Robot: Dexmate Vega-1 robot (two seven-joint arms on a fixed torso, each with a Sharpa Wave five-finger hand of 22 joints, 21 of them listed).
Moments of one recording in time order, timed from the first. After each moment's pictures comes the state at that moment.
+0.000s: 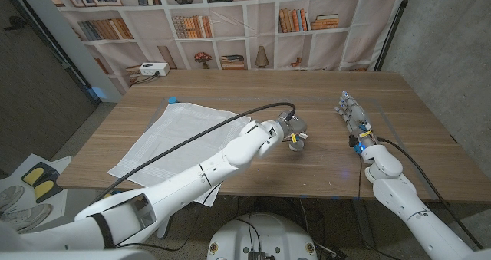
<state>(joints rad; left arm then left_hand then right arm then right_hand) 0.63 0.36 0.99 -1.81 1.36 0.17 -0.57 0.58 -0.09 0.39 -0.16 0.20 0.49 -0.06 0.29 0.20 0.53 -0.09 0.54 0.34 0.82 -0.10 0.37 0.27 0.85 0.00 0.55 0.20 -1.11 -0.46 -0.13 -1.43 0.63 0.36 0.04 0.36 0.13 0.36 -0.12 0.19 0.14 -0.07 0.20 0.19 0.09 0.06 0.21 0.19 0.02 0.07 0.24 0.22 0.14 0.10 0.21 0.18</state>
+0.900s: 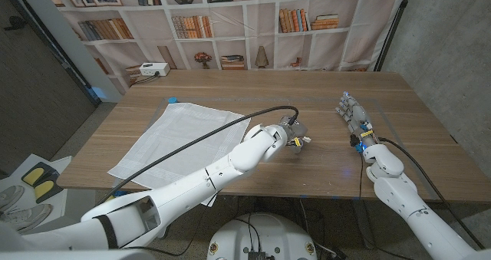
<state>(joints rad) 0.64 0.34 1.02 -1.79 1.37 0.23 -0.59 0.86 -0.02 0.54 -0.19 0.18 0.73 0.02 0.33 0.21 0.73 -0.07 0.62 0.41 1.11 -0.20 0.45 0.35 1.03 -0.15 0.66 0.20 -1.09 -0.46 -0.12 -1.40 0.63 0.35 0.05 0.36 0.14 0.36 -0.12 0.19 0.14 -0.07 0.20 0.19 0.11 0.07 0.22 0.19 0.04 0.07 0.25 0.22 0.15 0.11 0.21 0.18</state>
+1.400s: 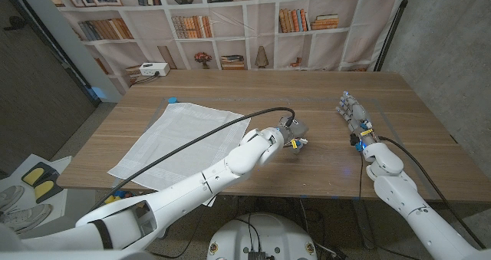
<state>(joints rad) 0.67 0.37 1.00 -1.79 1.36 0.25 -0.45 0.94 -0.10 0.54 -0.18 0.18 0.83 0.03 0.40 0.28 0.81 -0.07 0.68 0.50 1.20 -0.24 0.50 0.45 1.02 -0.17 0.77 0.23 -1.08 -0.46 -0.13 -1.39 0.62 0.34 0.04 0.36 0.14 0.36 -0.12 0.19 0.14 -0.07 0.20 0.19 0.11 0.08 0.22 0.19 0.04 0.07 0.25 0.22 0.15 0.11 0.21 0.18</state>
